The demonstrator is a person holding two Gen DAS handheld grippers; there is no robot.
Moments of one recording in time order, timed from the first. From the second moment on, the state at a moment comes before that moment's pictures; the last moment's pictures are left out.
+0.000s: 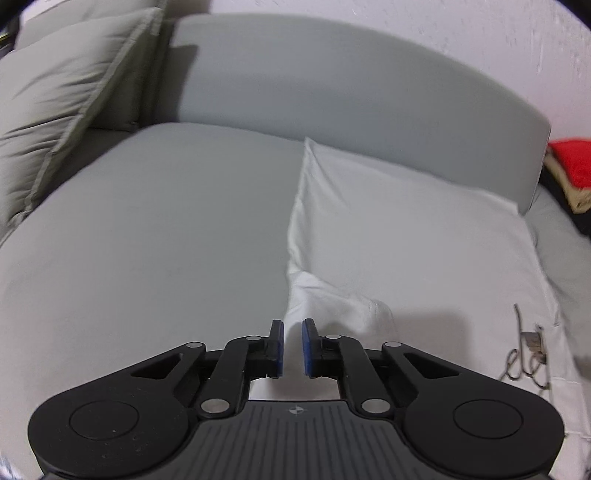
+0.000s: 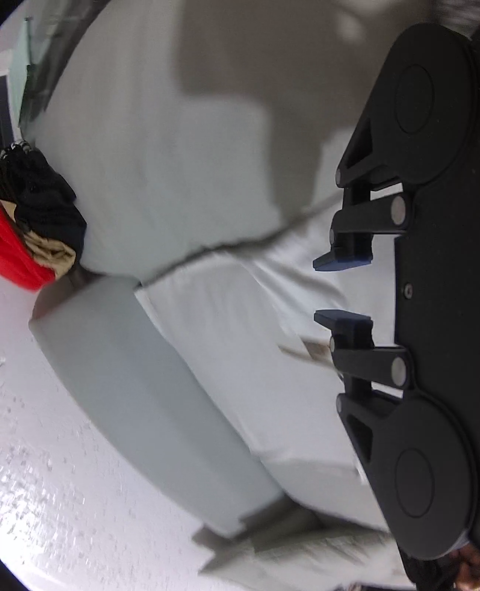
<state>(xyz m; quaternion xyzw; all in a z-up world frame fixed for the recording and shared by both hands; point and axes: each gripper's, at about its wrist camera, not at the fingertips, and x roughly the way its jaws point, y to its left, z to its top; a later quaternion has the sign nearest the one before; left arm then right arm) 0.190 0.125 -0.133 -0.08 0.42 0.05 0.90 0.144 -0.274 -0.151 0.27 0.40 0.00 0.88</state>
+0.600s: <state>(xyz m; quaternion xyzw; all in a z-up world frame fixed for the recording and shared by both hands) 0.129 0.121 -0.137 -0.04 0.49 0.05 0.87 0.119 -0.268 -0.177 0.17 0.50 0.01 0.85</state>
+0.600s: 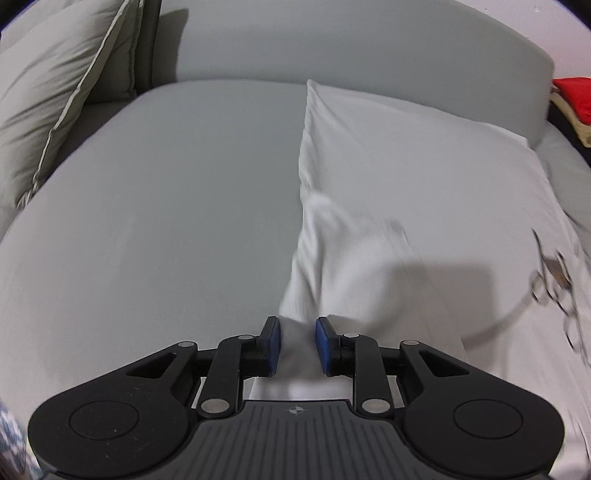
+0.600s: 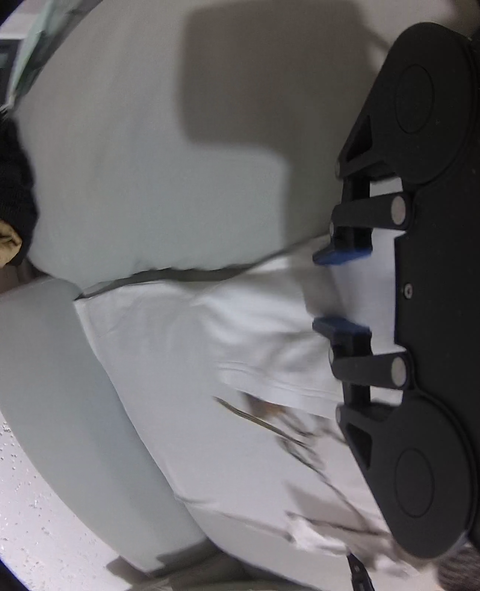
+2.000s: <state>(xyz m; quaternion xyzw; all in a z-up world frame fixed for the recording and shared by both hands) 0.023 0.005 -0.133 0.06 0.47 -0.06 0.88 0.031 -0.201 -0.148 0.12 0.51 0.15 0.84</state>
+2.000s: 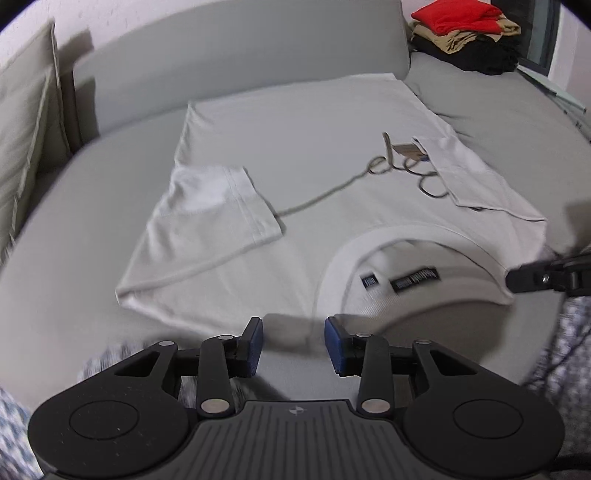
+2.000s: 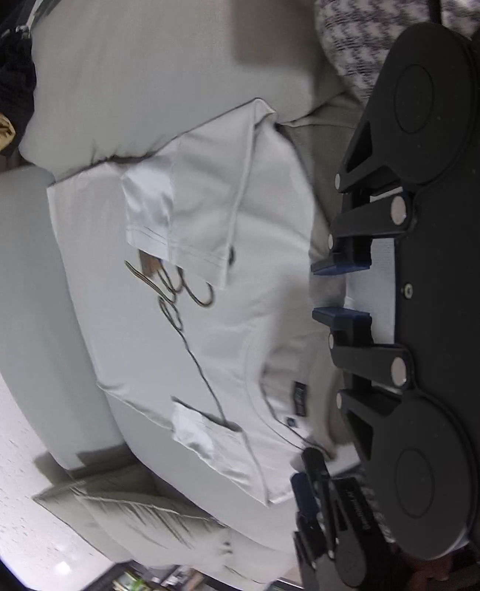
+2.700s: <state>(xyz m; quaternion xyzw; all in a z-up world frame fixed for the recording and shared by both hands) 0.098 0.076 0.018 0.00 0.28 0.04 0.96 0.096 -0.258 0.021 0.28 0.34 0.17 0.88</state>
